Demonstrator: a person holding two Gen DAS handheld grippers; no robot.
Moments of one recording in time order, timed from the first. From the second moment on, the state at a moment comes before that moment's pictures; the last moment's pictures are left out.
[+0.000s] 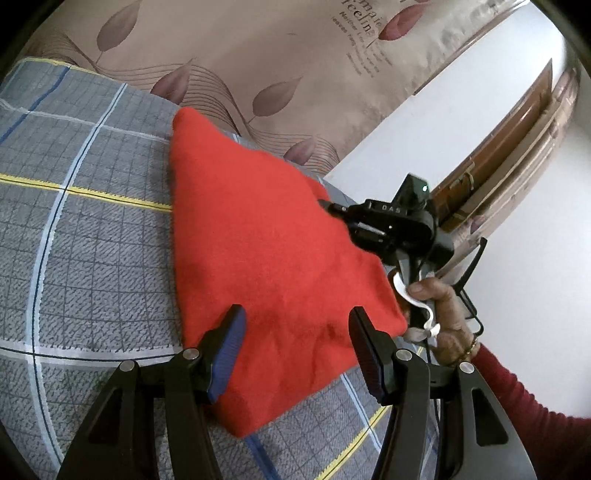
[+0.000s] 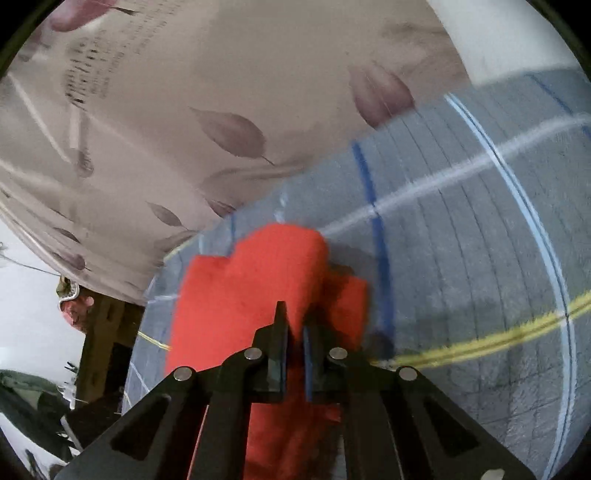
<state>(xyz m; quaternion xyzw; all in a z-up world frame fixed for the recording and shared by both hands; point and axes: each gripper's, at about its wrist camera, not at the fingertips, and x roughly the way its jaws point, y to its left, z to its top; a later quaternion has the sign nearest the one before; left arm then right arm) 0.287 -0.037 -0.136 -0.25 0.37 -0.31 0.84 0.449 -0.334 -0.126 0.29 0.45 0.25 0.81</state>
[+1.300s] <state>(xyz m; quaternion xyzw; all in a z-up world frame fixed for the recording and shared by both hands) 0.266 -0.043 -0.126 -0.17 0.38 -0.22 0.89 0.285 -0.316 -0.137 0.21 0.44 0.23 0.84</state>
